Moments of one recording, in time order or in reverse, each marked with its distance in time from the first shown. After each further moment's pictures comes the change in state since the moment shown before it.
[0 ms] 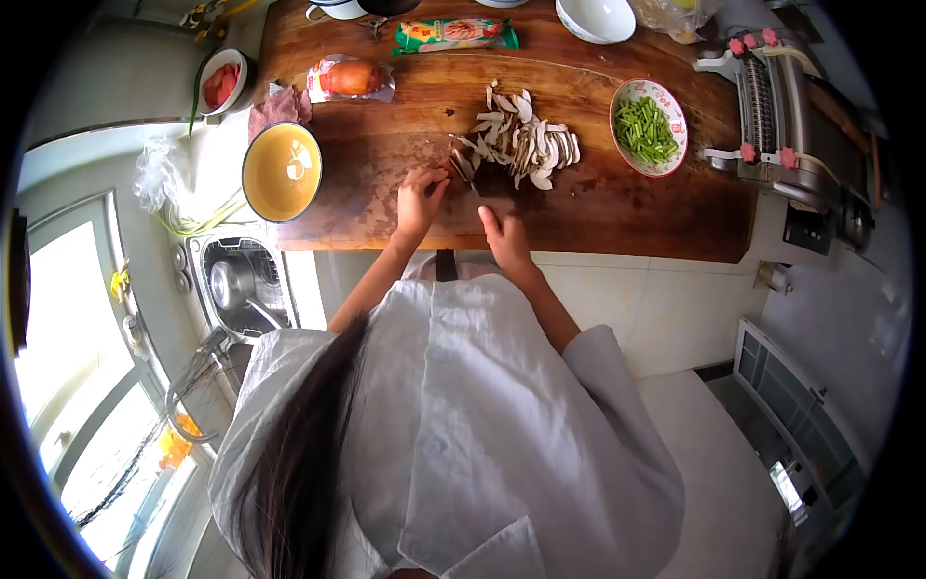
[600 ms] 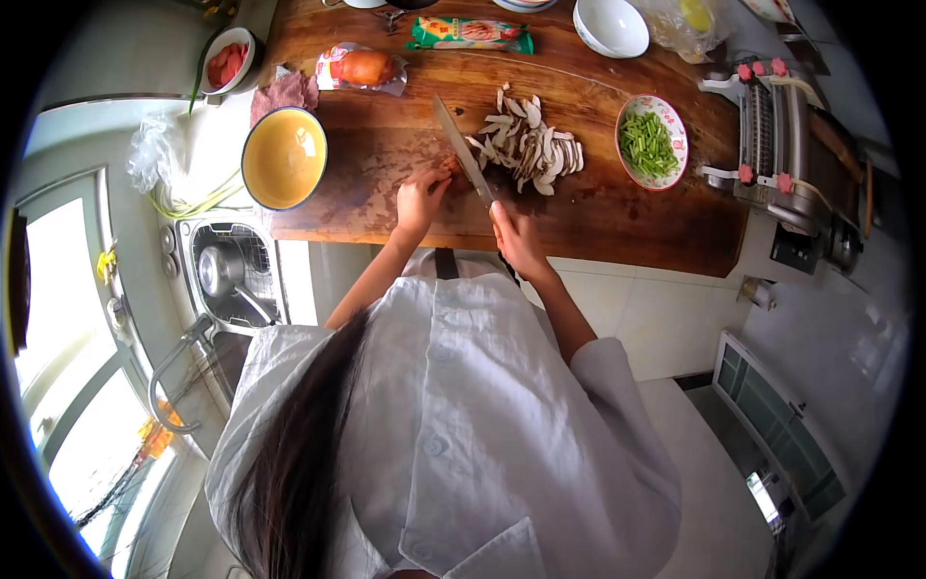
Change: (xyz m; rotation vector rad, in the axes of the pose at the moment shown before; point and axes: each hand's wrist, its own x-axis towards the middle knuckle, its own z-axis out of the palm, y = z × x) left_hand -0.005 -0.002 -0.001 0.035 0.026 -0.083; right_hand 0.003 -0.070 -0.034 0.312 -0.222 0.353
